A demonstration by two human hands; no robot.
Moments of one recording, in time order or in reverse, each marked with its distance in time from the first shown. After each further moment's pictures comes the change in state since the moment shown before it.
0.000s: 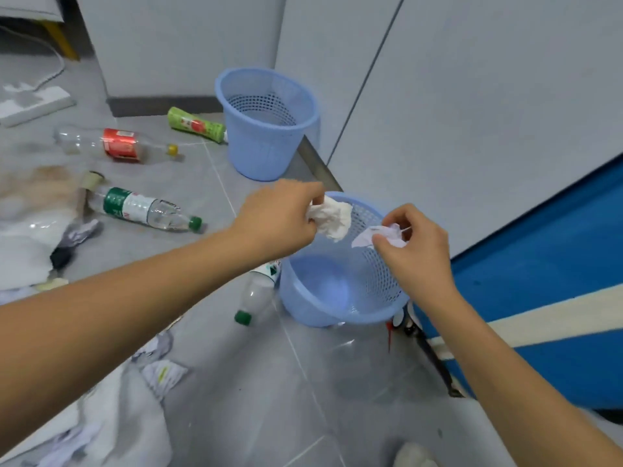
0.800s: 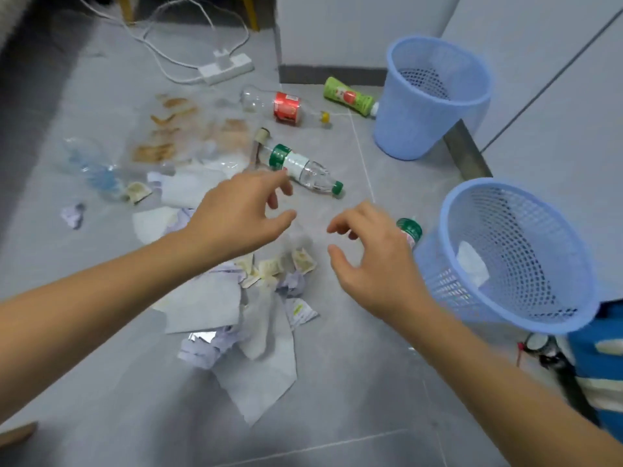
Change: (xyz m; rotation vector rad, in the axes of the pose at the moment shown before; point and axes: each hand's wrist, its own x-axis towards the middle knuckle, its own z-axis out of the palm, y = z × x) left_hand -0.190 -0.163 -0.077 0.146 0.125 -0.346; right_hand -0.110 -0.143 0.161 0.114 -0.404 -0.629
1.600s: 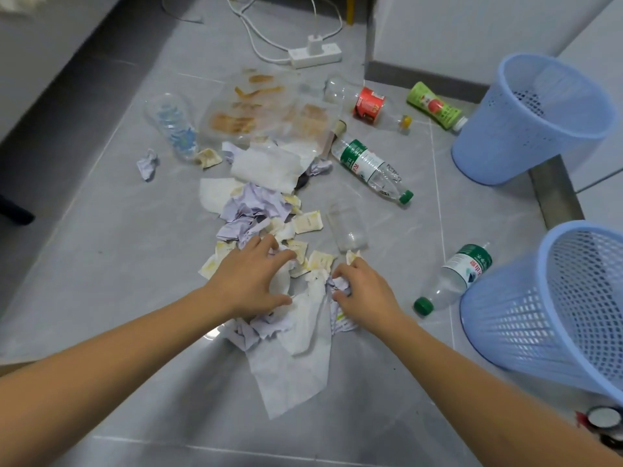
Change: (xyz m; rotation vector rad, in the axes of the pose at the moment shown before) left_hand -0.103 -0.109 0.100 0.182 -0.292 -0.135; right_hand -0.008 0.057 0.160 -0.211 -0.577 0.135
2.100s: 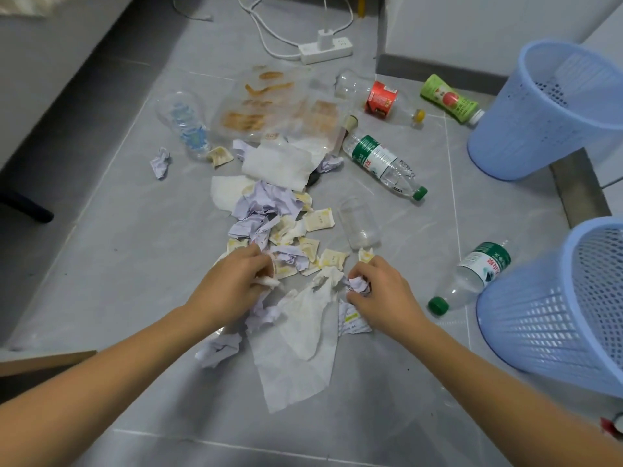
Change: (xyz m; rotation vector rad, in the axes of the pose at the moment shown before) left_hand -0.033 -0.026 0.011 -0.324 0.204 -0.073; right_hand -0.014 -0.002 -0.011 0.087 0.064 -0.023
